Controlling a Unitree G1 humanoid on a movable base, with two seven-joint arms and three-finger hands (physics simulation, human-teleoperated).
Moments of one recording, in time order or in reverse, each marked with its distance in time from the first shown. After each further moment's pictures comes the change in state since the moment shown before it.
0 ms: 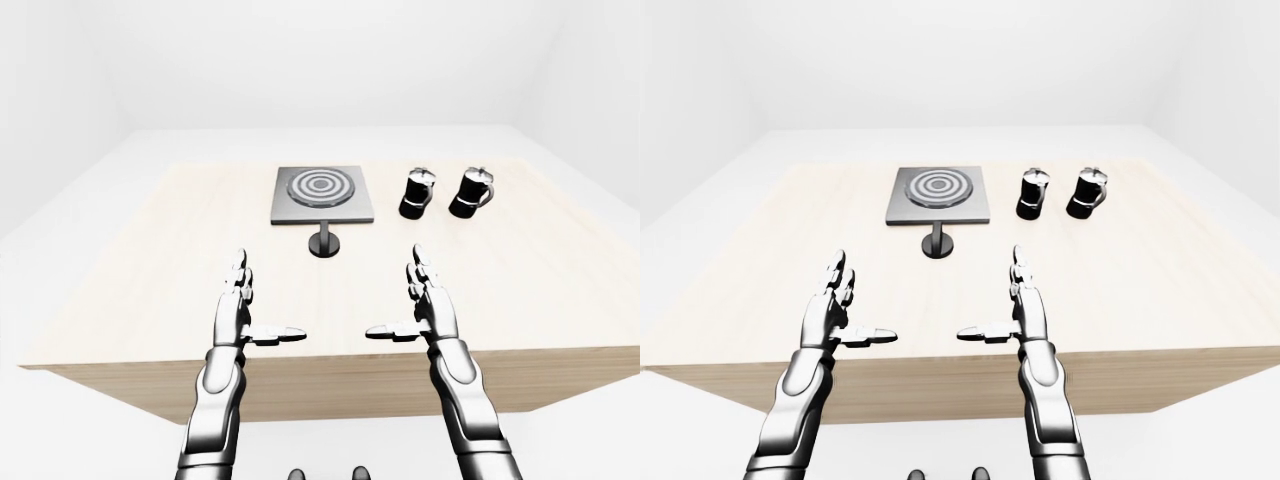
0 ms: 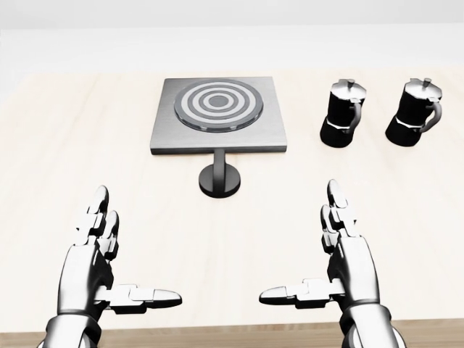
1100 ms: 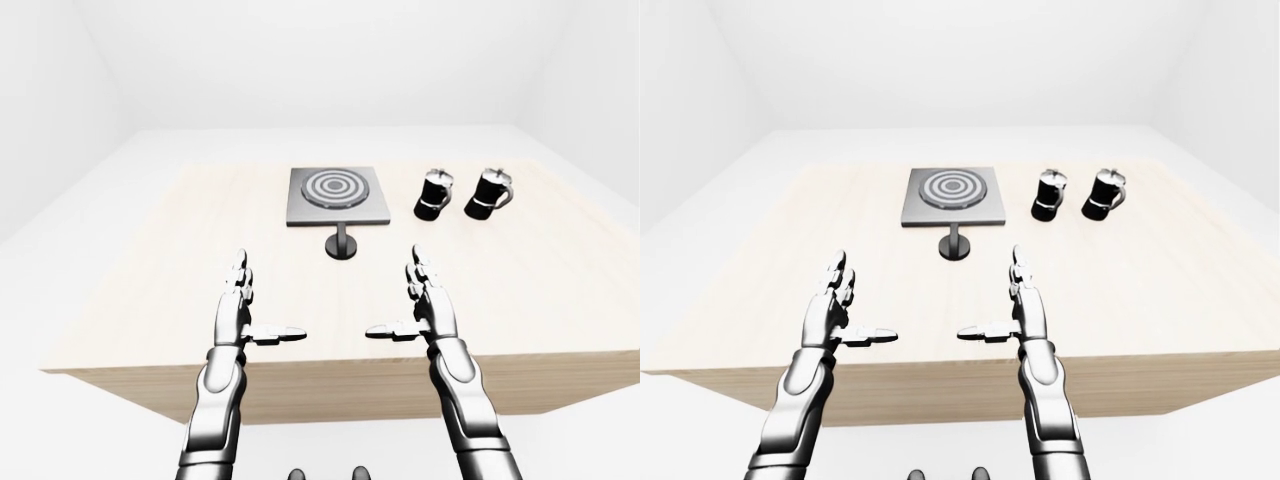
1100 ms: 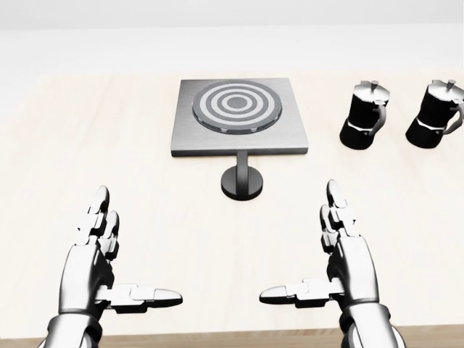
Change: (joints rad) left arm -0.008 0.000 0.000 0.020 0.007 -0.008 0.007; right arm -0.011 -0.003 -0.004 0.027 0.006 -0.013 0.005
